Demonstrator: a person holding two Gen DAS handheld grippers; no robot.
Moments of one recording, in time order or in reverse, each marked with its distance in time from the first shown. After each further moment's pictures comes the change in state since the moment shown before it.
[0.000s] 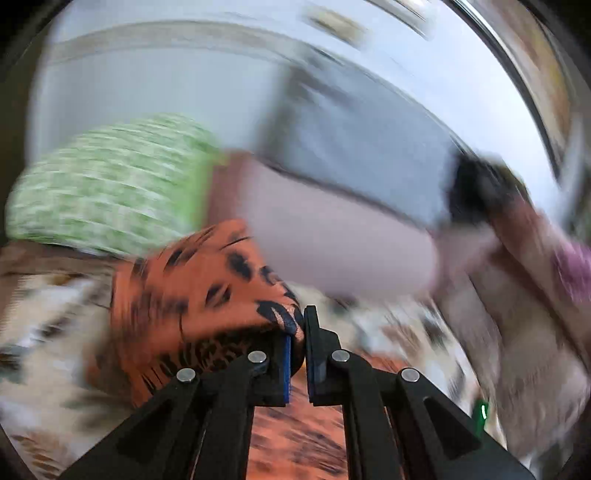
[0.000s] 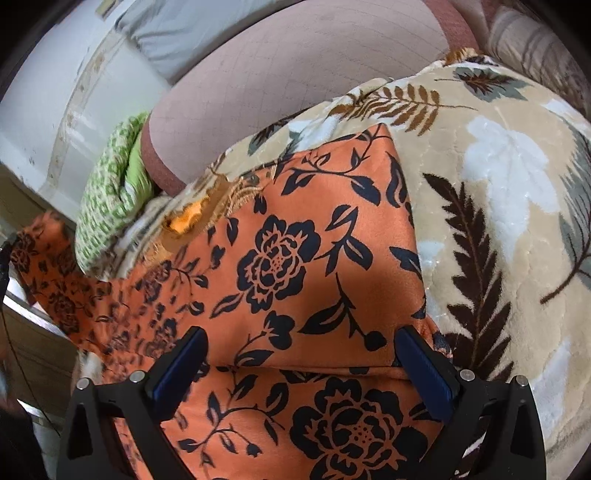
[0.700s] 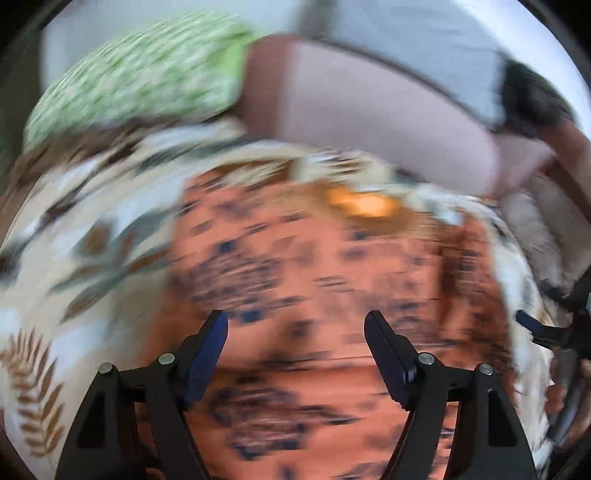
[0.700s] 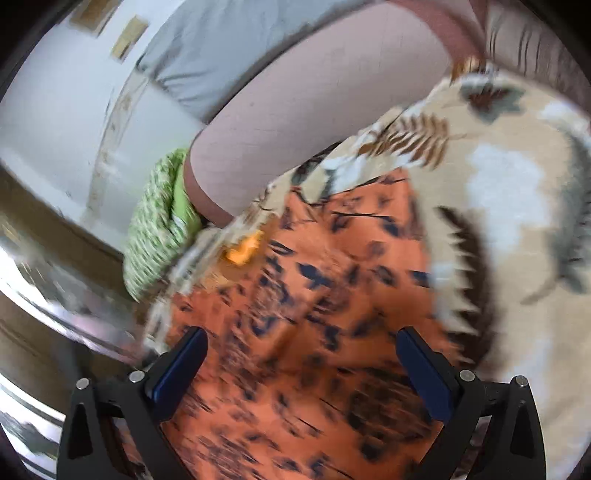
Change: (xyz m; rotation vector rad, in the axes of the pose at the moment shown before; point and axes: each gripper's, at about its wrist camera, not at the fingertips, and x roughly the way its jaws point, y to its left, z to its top) left arm 0.039 0.091 -0.119 -0.100 0.291 0.234; right arm -0.017 0.010 0.026 0.139 0.000 0.231
